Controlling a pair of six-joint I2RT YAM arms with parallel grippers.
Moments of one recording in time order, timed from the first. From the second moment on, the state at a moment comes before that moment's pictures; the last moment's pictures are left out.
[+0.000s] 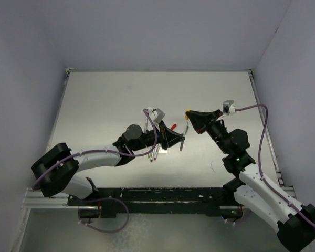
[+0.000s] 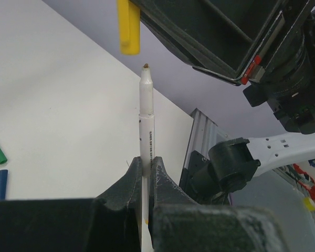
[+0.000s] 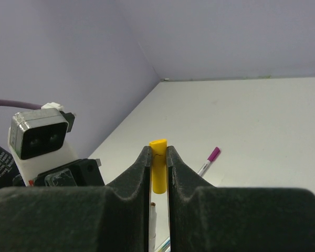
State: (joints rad) left arm -0.93 1.43 0.64 0.86 0.30 -0.61; right arm 0.51 0.74 0.45 0.51 -0.10 0.53
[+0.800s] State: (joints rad) left arm -0.93 1.43 0.61 0.87 0.26 -0.61; right arm 0.51 0.72 0.45 0.51 -0.10 0.54
